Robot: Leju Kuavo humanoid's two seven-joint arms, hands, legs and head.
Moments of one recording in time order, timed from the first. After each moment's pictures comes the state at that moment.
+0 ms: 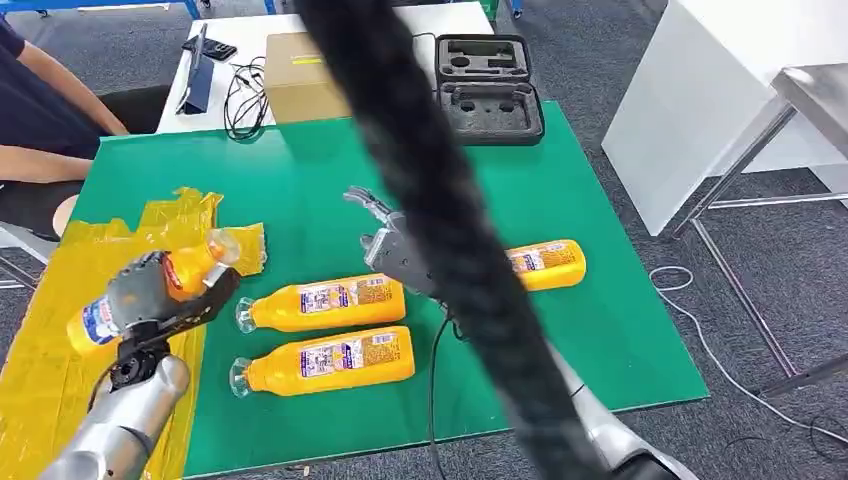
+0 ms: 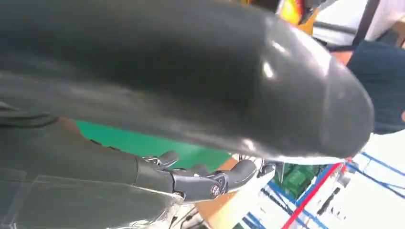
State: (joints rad) left arm -0.56 0.04 0.24 -0.43 -1.52 0.70 -0.26; right arm -0.49 0.10 0.54 -1.10 0.22 0.06 -0.31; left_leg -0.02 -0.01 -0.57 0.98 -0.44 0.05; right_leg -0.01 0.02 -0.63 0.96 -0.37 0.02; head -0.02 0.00
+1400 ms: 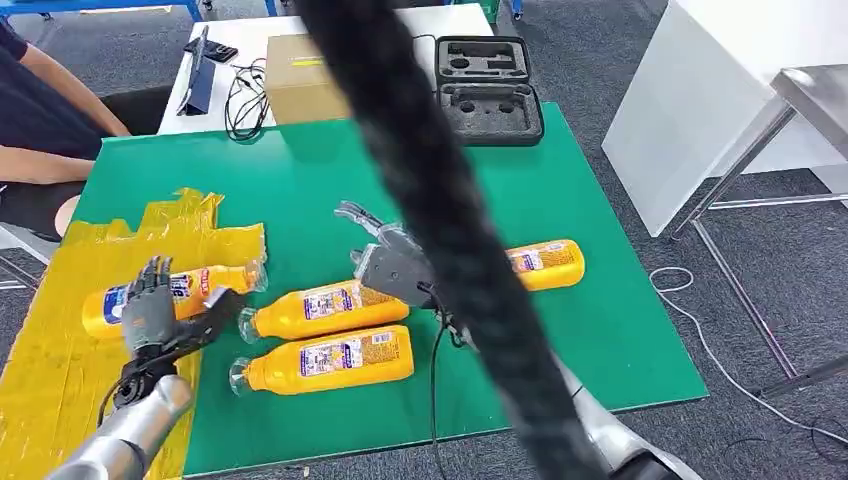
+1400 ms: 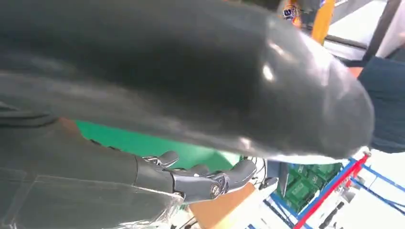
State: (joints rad) left arm -0.55 0.08 0.13 -0.34 -1.07 0.70 -0.43; right arm -0.49 0.09 0.59 -1.09 0.23 0.07 -0.30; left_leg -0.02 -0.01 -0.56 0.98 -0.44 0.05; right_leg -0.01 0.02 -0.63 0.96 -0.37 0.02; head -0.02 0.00
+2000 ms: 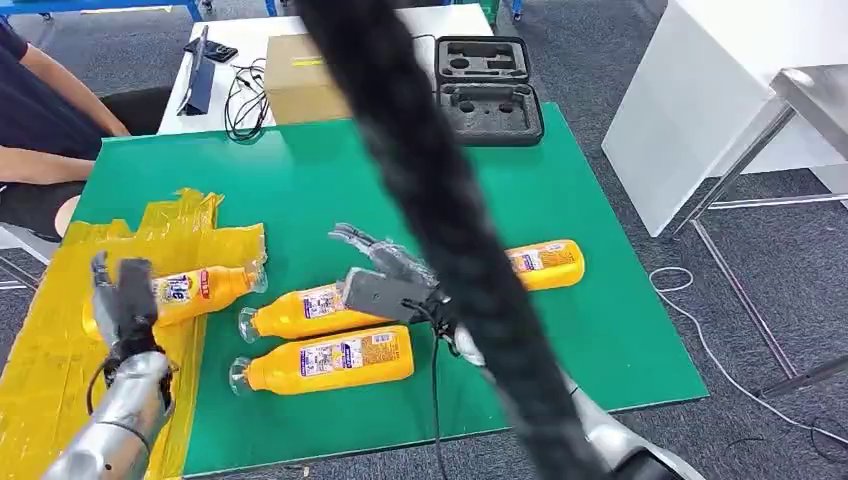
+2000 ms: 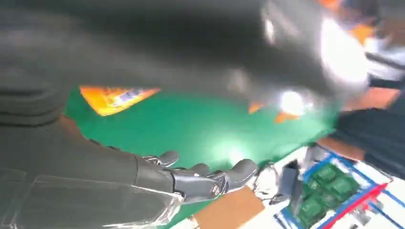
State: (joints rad) left arm -0.57 0.01 0.43 -0.49 -0.33 0.46 -0.70; right arm -0.50 0.07 0.67 -1.03 0.34 0.04 -0.26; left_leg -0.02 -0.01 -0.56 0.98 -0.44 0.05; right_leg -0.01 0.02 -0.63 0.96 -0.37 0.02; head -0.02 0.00
